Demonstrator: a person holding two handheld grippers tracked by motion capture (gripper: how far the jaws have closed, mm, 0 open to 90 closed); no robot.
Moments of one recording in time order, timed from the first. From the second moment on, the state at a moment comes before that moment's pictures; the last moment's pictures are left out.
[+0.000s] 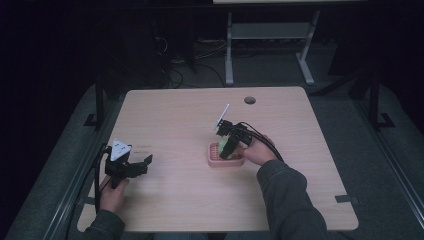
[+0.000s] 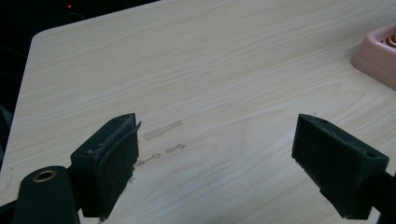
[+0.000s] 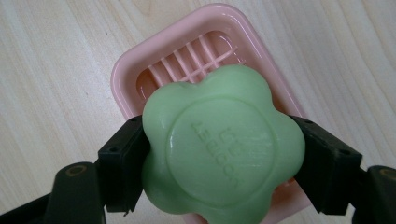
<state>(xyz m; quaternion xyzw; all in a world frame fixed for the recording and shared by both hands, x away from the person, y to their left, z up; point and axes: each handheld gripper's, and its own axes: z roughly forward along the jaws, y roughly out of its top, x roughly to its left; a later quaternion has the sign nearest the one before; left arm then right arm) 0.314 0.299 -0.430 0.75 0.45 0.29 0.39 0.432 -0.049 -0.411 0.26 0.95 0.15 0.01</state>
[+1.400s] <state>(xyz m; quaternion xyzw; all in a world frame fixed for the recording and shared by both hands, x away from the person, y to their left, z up) 0.314 0.298 -0.430 0.74 0.46 0.29 0.39 0.433 -0.051 -0.414 0.28 0.95 0.16 0.01</state>
